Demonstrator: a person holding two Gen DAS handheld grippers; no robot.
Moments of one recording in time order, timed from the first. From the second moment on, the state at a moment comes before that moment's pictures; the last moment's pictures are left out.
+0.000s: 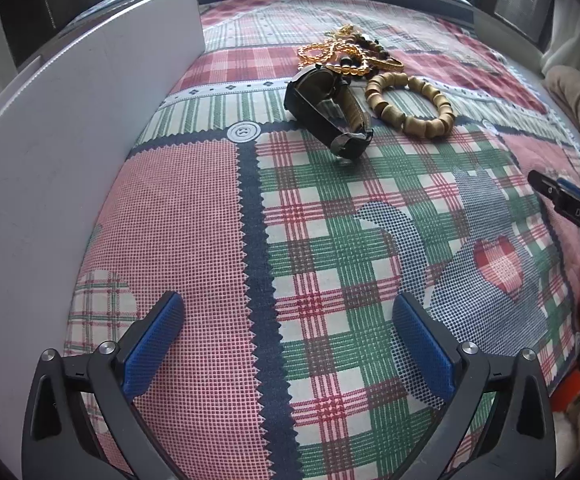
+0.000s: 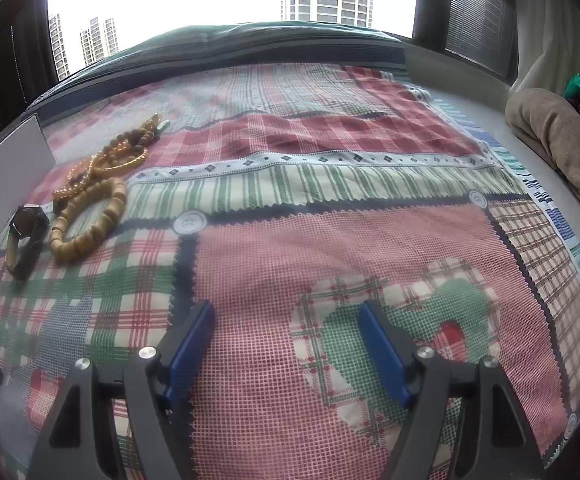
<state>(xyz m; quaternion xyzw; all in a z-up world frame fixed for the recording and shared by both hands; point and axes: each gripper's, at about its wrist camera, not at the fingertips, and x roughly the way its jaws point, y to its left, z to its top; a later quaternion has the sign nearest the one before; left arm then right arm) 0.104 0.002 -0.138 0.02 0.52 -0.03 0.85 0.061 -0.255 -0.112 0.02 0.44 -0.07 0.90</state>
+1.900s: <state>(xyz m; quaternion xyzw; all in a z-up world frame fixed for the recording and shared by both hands) 0.238 -0.005 -0.128 -0.03 0.54 0.00 0.84 0.061 -0.255 -0.113 0.02 0.44 -0.06 0.90</state>
